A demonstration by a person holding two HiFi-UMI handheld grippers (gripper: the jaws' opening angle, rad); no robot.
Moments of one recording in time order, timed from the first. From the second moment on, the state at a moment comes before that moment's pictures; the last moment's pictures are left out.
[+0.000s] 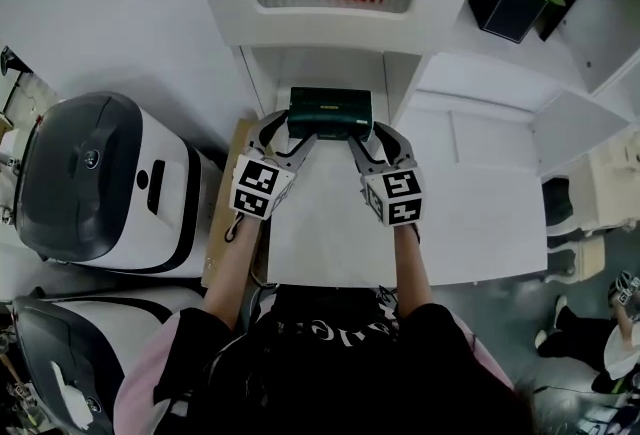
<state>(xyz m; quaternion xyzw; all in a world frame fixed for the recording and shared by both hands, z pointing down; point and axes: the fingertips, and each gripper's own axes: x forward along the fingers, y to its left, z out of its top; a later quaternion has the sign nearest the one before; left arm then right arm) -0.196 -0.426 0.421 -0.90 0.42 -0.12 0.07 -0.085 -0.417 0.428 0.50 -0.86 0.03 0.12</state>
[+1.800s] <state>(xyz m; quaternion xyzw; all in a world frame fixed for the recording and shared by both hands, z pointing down) -0.172 -0.347 0.486 -0.91 0.39 -0.15 -0.04 -0.049 -0.306 0.485 0.47 -0.87 0.12 0.12</state>
